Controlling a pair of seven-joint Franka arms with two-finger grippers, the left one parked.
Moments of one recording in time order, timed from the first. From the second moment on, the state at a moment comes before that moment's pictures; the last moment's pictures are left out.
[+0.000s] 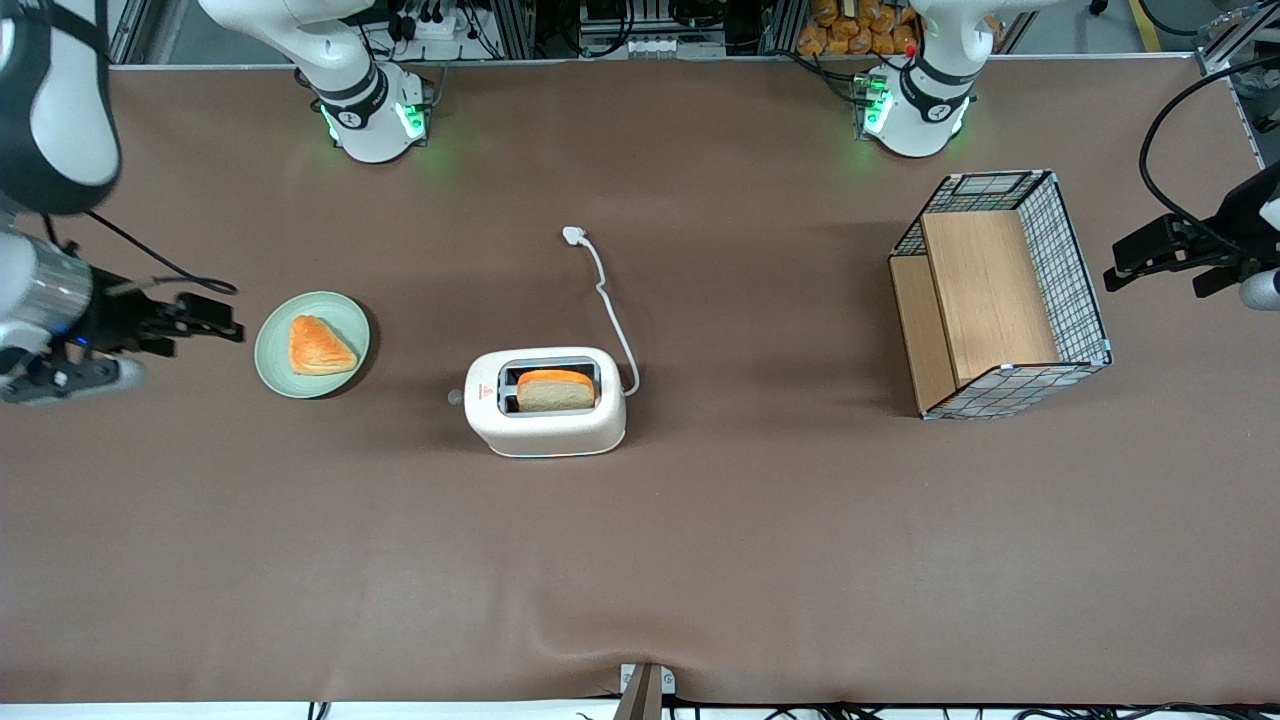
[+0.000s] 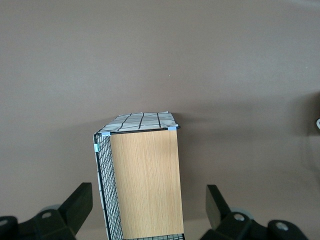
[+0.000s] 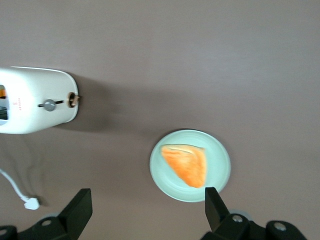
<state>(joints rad) 0.19 0.13 -0.27 -1.64 0.14 1.66 -0.23</state>
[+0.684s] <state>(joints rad) -0.07 0.02 -0.03 -1.62 0.08 1.54 -0.09</state>
